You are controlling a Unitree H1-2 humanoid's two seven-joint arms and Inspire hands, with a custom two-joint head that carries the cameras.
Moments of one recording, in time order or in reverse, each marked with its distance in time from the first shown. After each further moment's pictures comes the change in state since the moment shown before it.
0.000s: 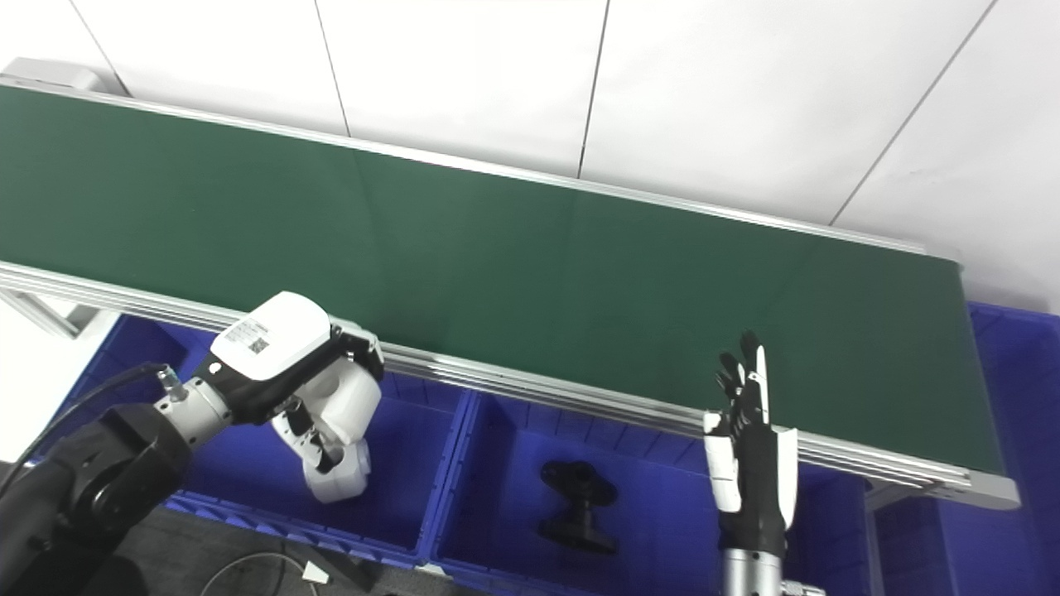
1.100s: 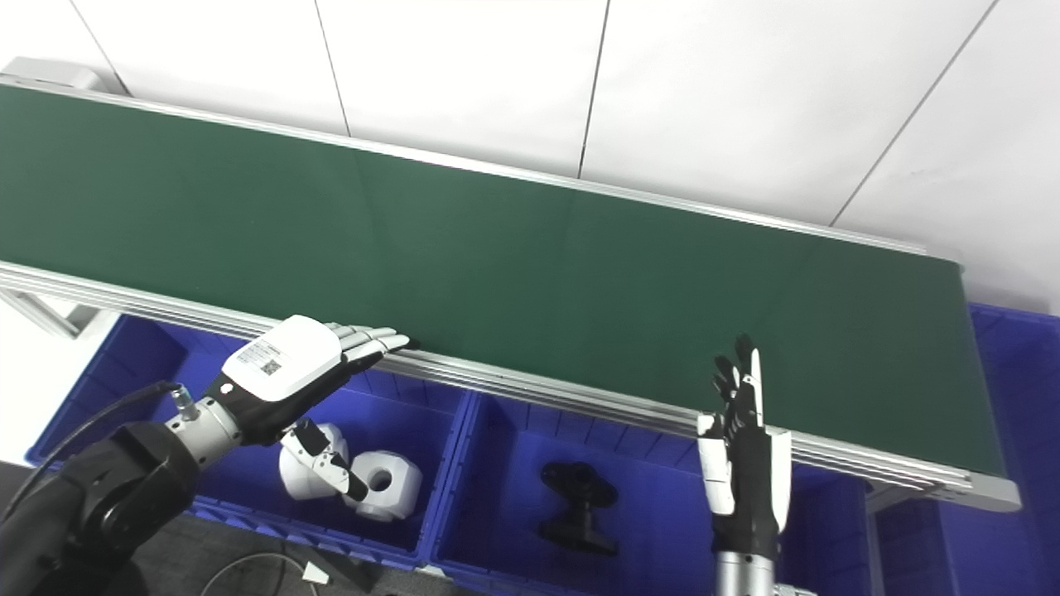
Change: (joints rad) left arm 0.009 -0.031 0.003 -0.013 -0.022 -0.004 -0.015; right arm 0.010 0.020 -0.003 -0.004 -0.015 0.000 0.001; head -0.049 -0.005
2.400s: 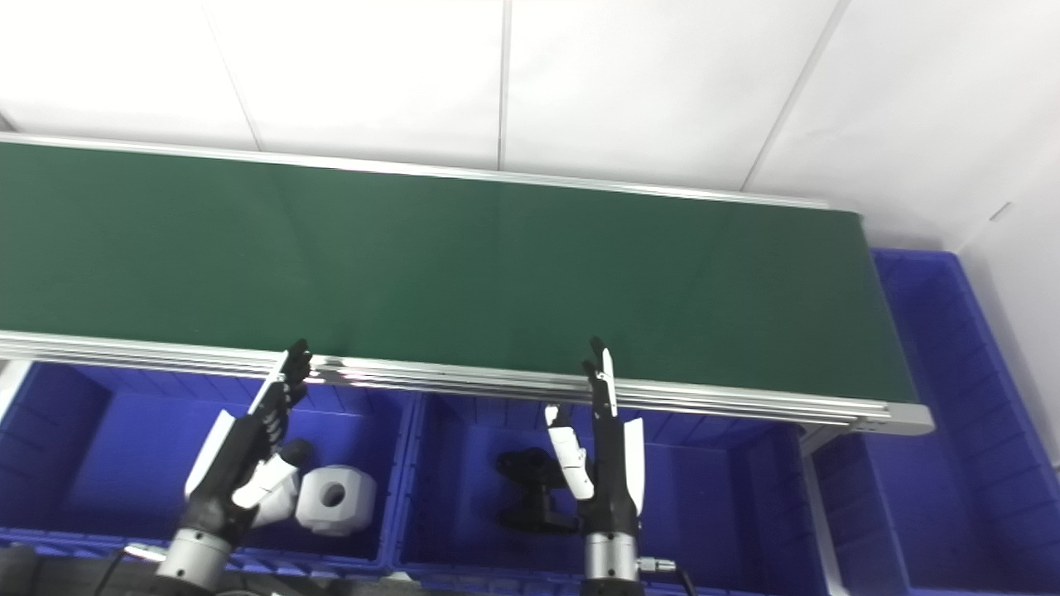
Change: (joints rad) left arm 0.129 -0.362 0.101 0.349 -0.756 -0.141 0.162; right arm -0.007 0.137 0.100 0.220 -0.169 -0.069 -0.190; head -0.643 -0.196
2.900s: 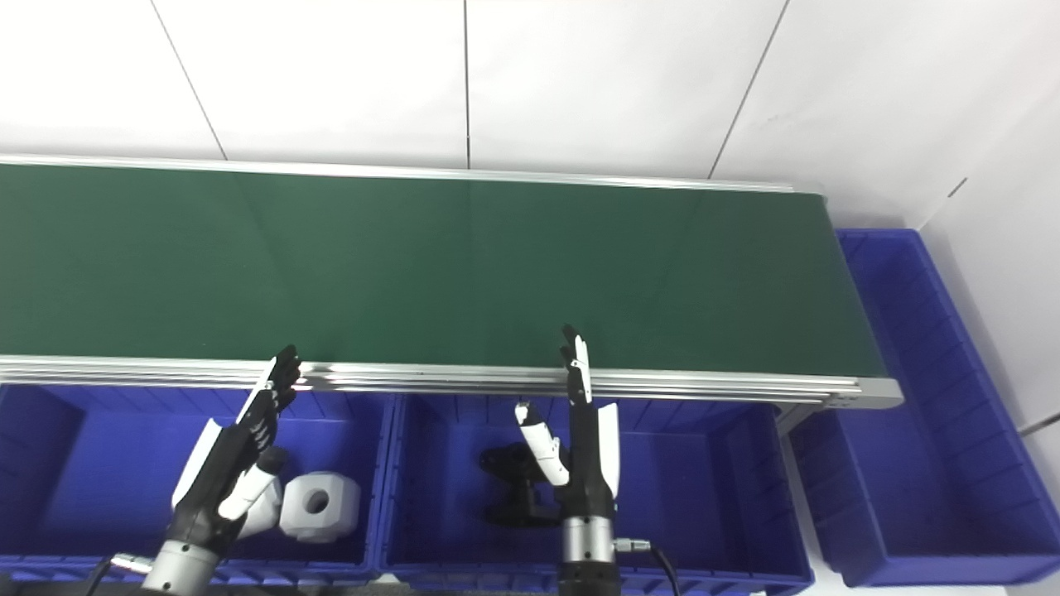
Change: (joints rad) left arm -0.019 0.029 -0.006 0.044 -0.037 -0.067 -0.018; right arm -0.049 -0.017 0.051 0.081 -0.010 -0.023 -0.084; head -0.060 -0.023
